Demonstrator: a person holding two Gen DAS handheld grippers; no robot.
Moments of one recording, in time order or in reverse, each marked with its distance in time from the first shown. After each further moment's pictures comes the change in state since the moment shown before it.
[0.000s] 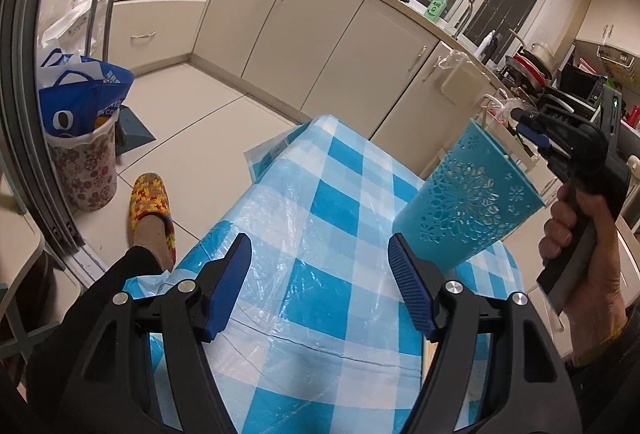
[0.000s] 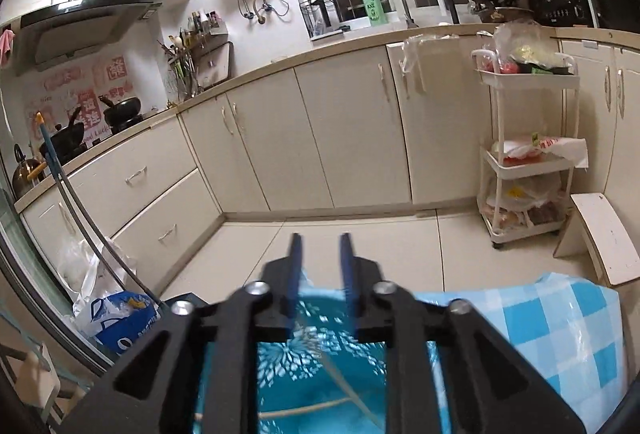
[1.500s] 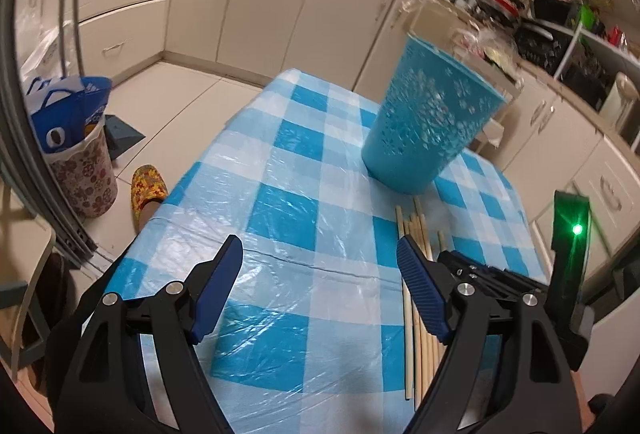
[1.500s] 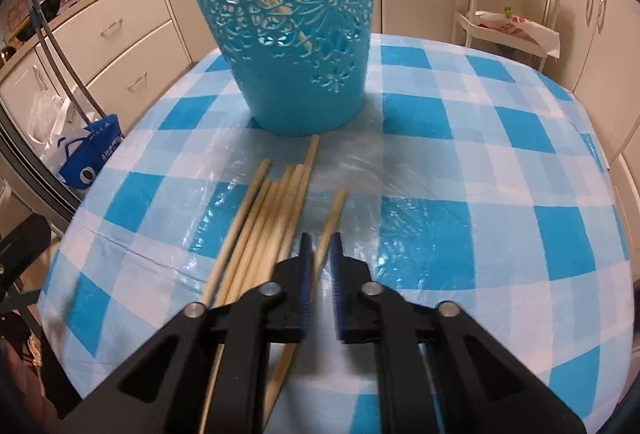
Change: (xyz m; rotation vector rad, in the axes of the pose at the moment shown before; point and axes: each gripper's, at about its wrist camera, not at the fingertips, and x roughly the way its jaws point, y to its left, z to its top) left arm -0.023 -0.039 -0.043 0.210 0.137 0.013; right arm -0.061 -0.005 -0.204 -0.091 0.461 -0.155
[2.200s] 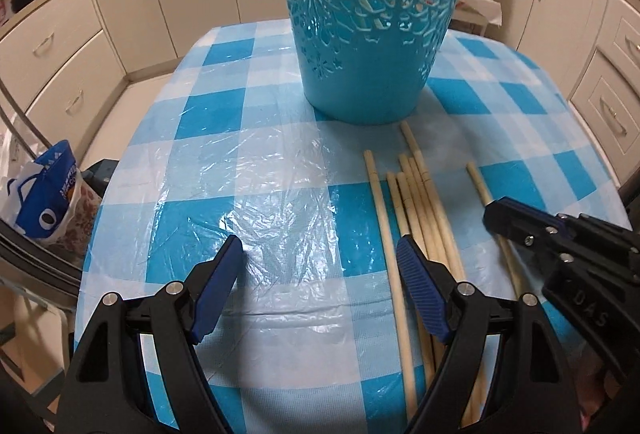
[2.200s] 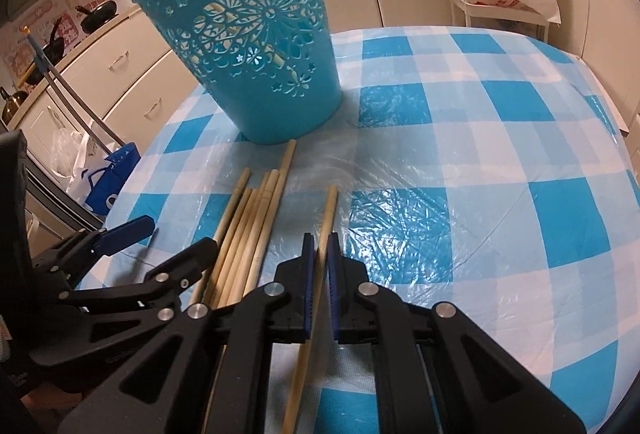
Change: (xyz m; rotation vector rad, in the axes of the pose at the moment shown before) left arm 0.098 -0.079 0.000 0.363 0.227 0.139; right arm -0.001 -0.035 -0.002 0.121 -0.010 0.139
